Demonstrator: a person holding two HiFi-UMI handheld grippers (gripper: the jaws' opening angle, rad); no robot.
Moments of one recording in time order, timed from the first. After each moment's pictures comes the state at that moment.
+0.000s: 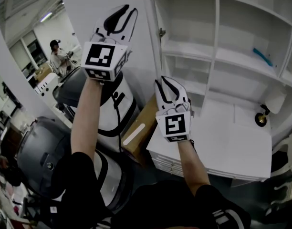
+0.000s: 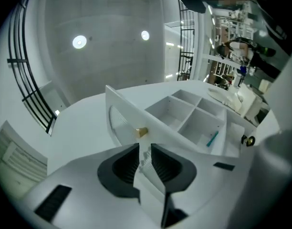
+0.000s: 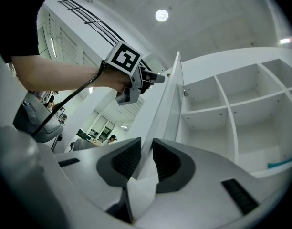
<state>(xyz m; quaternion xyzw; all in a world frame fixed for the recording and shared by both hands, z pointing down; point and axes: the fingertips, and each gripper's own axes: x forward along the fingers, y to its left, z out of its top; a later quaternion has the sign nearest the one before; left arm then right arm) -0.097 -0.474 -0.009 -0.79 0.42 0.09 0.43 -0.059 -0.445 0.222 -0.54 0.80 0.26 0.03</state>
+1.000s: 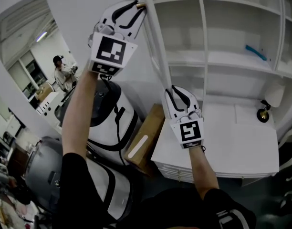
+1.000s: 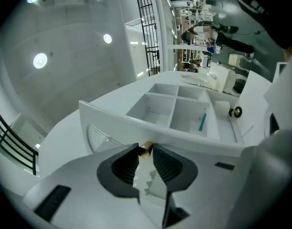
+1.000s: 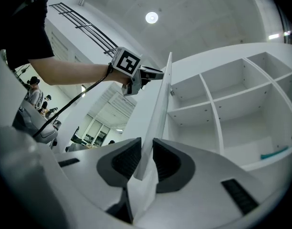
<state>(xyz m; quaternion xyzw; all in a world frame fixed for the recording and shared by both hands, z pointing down) -0.011 -0.475 -0.045 -0.73 0.35 -0.04 0.58 0.002 -0.446 0.221 -0.56 0.79 0.24 0.07</state>
